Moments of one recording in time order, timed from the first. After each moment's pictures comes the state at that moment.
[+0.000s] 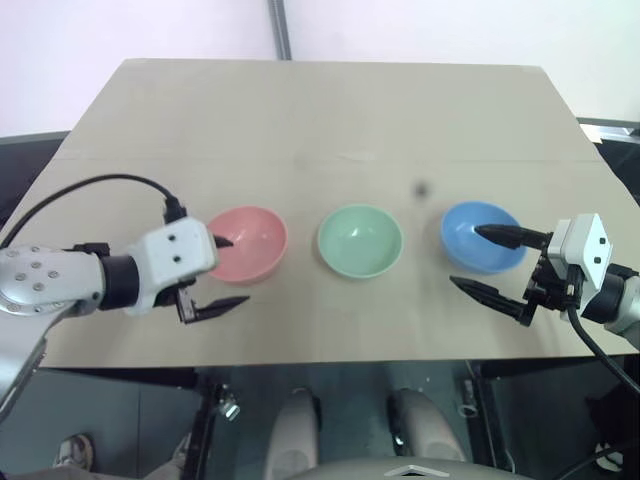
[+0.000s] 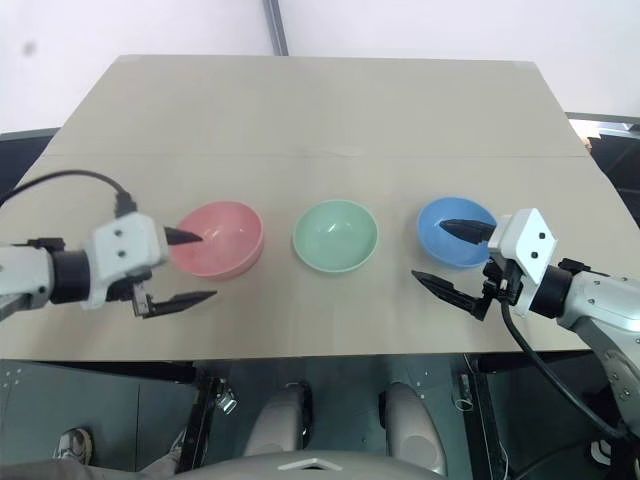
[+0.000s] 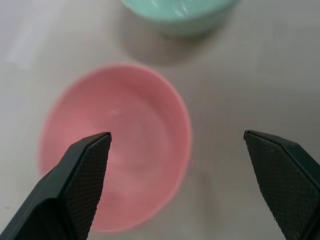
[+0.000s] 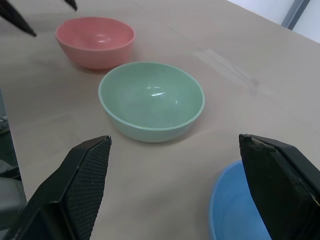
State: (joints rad) left arm 0.12 1.26 0.34 -0.62 -0.39 0.59 -1.00; right arm 0.01 -0.81 -0.29 -0.69 0.63 0.55 0.81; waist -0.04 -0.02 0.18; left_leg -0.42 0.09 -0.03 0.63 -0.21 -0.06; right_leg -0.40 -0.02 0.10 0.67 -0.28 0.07
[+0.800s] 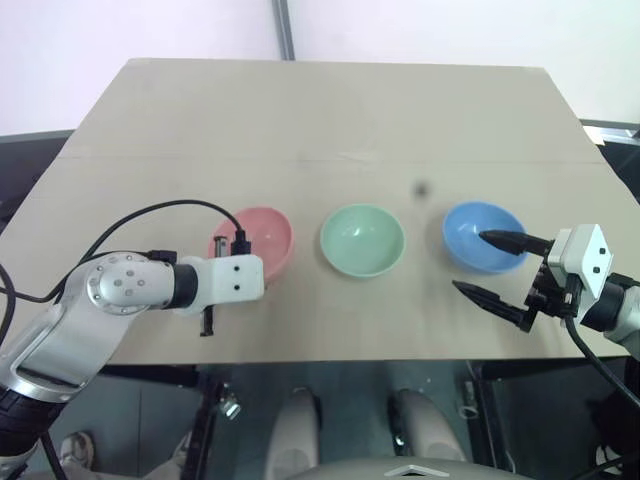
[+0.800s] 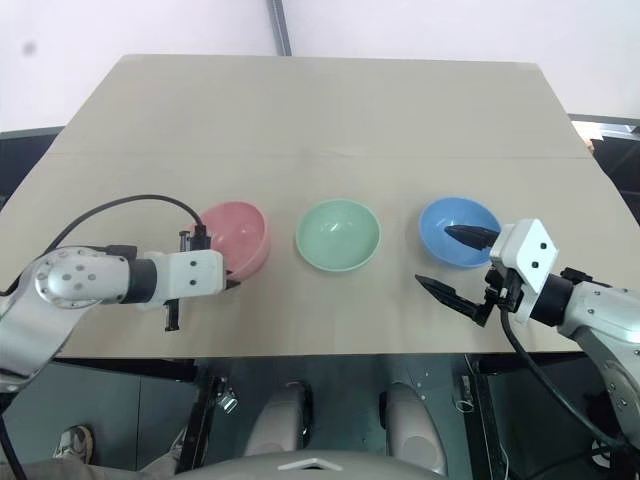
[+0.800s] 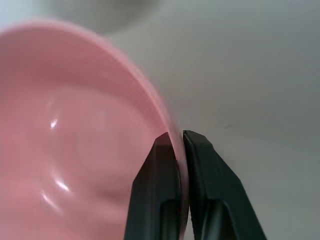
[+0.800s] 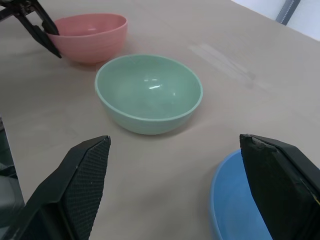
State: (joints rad) left arm -0.10 1.20 -0.02 -0.51 -0.14 0.34 -1.05; right arm 0.08 -0.80 -0.29 -0.69 0.60 0.50 0.79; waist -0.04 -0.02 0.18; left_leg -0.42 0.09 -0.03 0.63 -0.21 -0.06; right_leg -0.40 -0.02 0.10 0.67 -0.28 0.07
